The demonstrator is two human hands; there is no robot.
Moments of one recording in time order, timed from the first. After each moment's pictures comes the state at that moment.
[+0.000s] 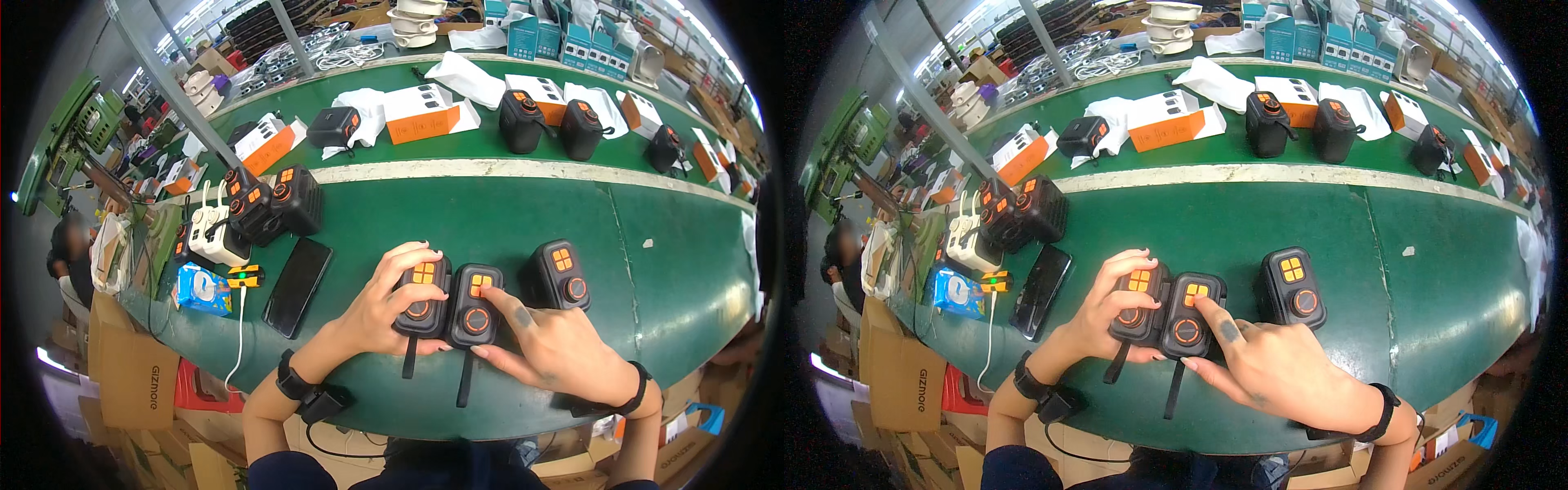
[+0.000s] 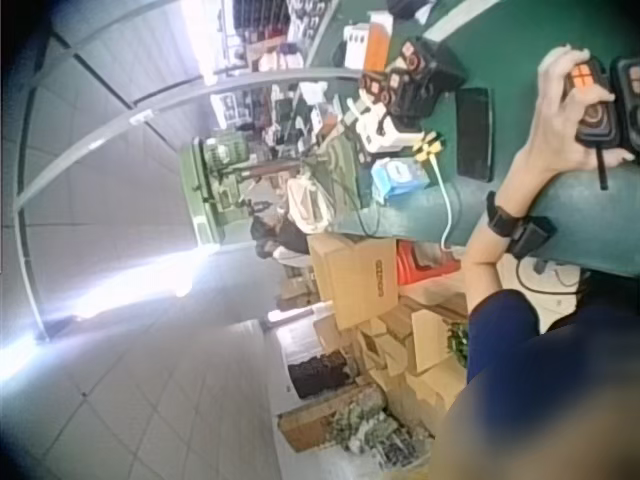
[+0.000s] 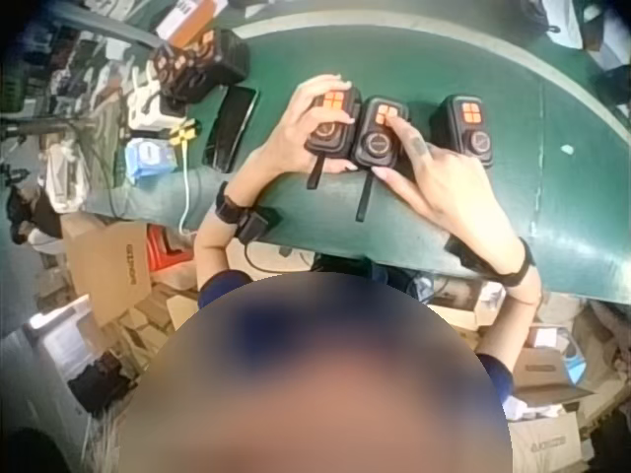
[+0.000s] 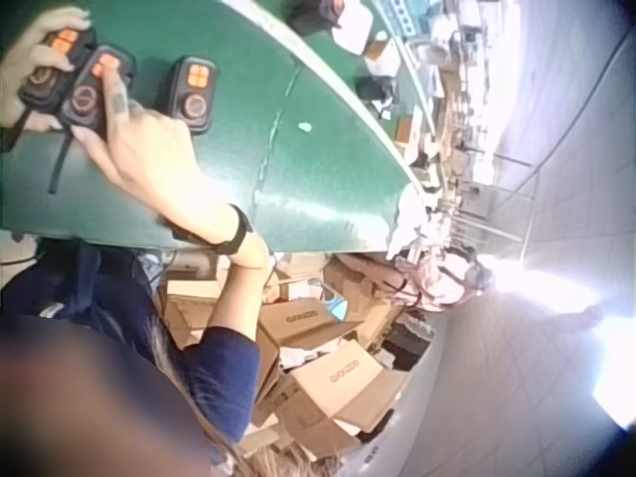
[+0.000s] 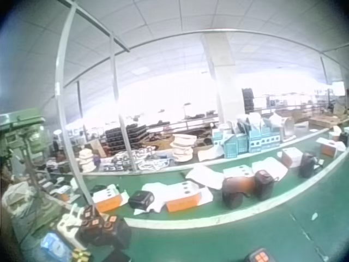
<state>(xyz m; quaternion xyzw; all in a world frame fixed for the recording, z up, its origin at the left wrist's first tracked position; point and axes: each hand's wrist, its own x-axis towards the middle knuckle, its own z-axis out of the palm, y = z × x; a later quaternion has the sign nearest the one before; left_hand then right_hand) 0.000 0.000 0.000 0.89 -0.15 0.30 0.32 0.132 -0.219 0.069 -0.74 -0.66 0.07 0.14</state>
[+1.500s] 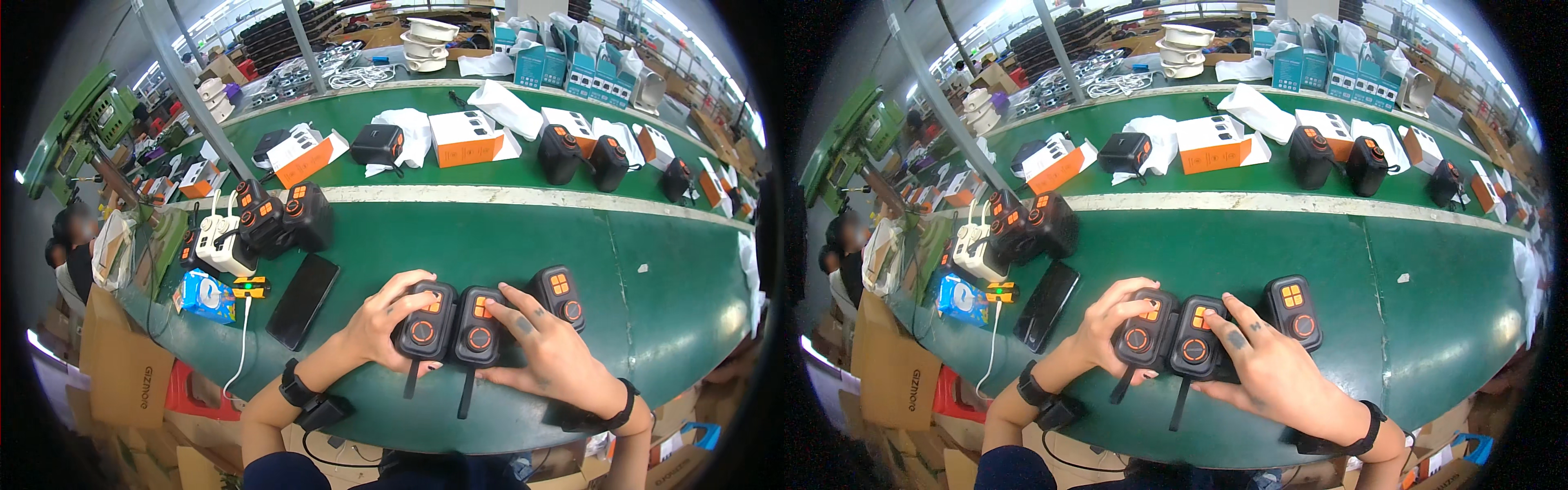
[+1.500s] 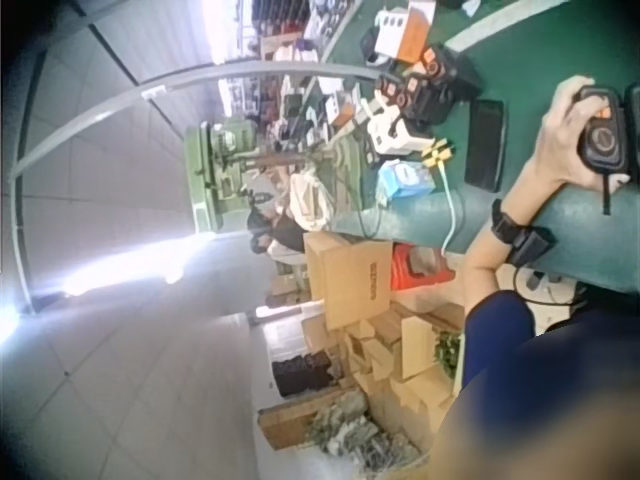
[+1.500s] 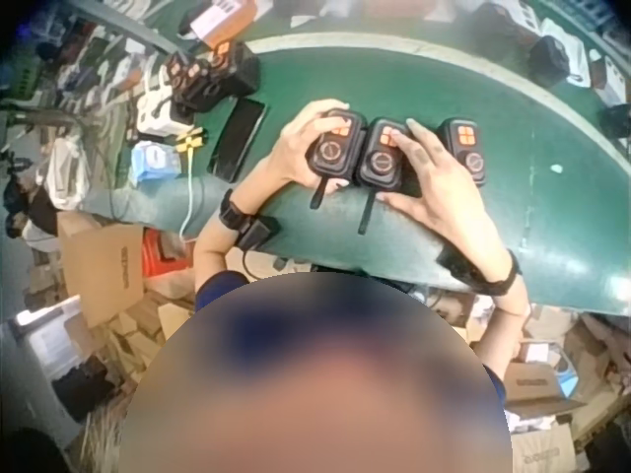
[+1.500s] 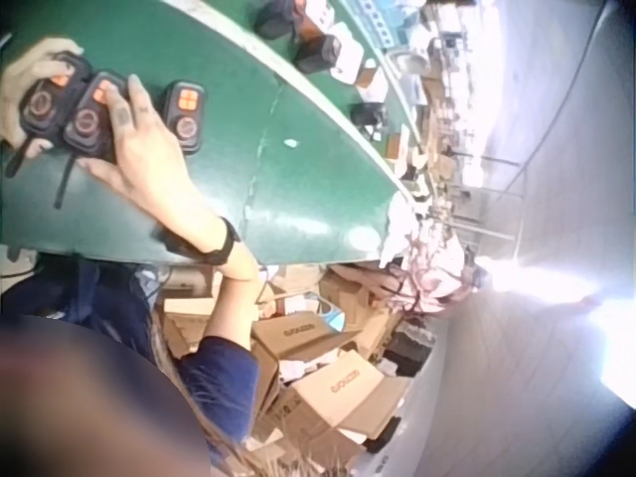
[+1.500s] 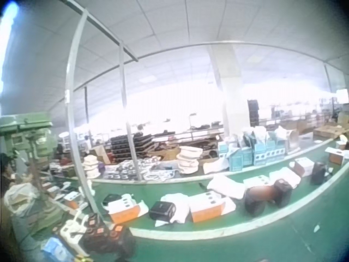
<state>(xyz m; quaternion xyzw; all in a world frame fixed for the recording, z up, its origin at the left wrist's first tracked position) -0.020 0.029 -0.002 0.88 -0.13 0.33 0.31 0.122 -0.193 0.061 -0.71 -0.66 0.05 0.23</state>
